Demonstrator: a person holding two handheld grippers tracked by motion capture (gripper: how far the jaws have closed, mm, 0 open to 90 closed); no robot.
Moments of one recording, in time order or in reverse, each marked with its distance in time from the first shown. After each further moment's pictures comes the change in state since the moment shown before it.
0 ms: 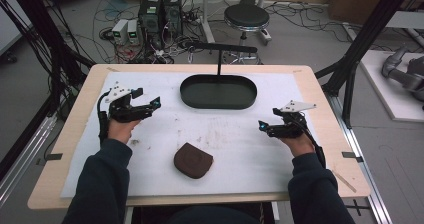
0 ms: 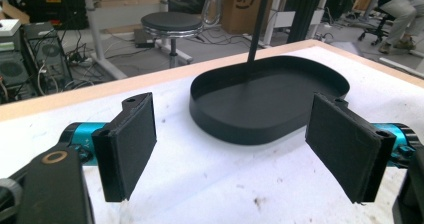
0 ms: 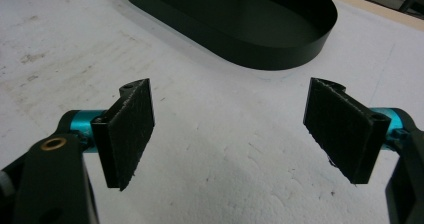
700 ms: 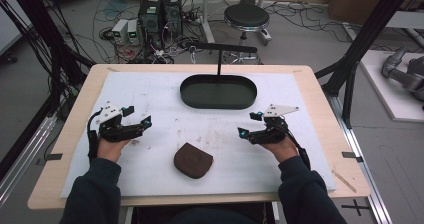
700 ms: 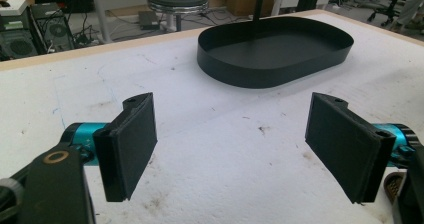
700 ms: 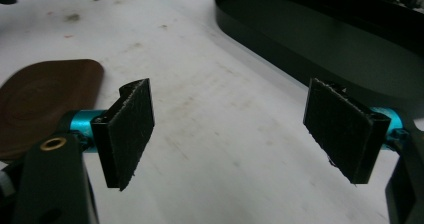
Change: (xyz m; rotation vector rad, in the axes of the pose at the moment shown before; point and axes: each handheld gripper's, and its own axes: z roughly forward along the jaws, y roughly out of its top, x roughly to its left) left arm 0.000 -0.041 -0.033 0.058 0.016 0.024; right arm 0.054 0.018 0.019 -0.063 0.215 -0.035
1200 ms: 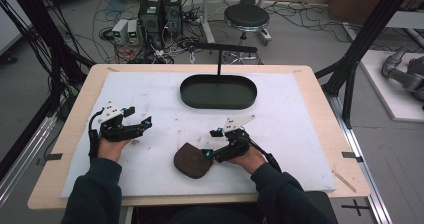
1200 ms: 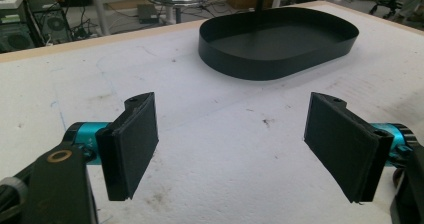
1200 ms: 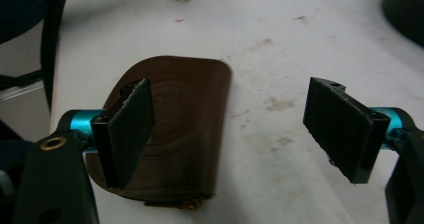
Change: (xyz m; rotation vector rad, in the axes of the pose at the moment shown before) left arm 0.004 -0.003 0.004 0.018 0.004 -0.003; right arm 0.072 0.009 0.070 0.079 0.288 -0.072
